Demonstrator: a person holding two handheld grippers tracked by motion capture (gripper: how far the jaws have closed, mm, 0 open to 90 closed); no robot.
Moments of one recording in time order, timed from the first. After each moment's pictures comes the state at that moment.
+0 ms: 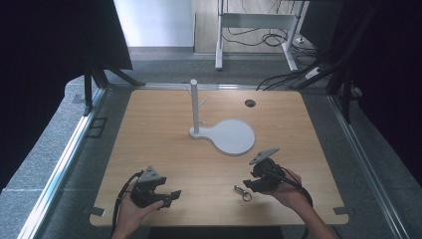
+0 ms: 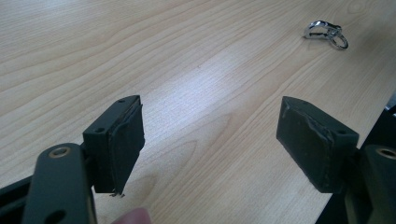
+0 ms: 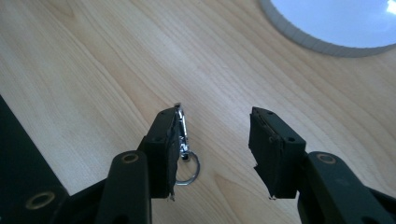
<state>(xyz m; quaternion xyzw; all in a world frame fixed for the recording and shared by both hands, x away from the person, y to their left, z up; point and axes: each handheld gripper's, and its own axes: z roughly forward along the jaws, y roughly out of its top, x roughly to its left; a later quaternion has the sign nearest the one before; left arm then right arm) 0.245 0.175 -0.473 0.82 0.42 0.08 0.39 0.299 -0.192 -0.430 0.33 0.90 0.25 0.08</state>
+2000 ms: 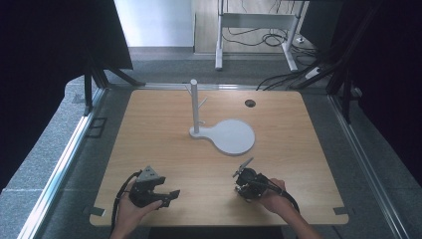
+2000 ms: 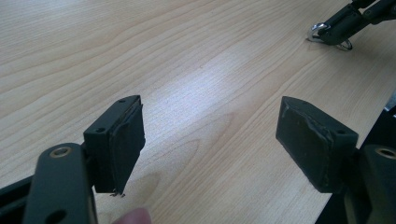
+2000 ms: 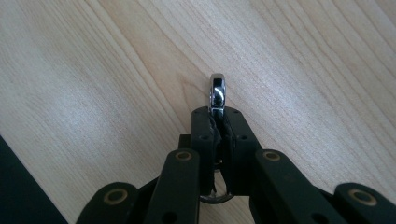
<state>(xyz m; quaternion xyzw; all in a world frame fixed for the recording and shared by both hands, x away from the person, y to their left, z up) 0.245 0.179 -0.472 0.81 0.42 0.08 0.40 0.301 -0.158 -0.479 0.31 0.94 0.15 0.04</state>
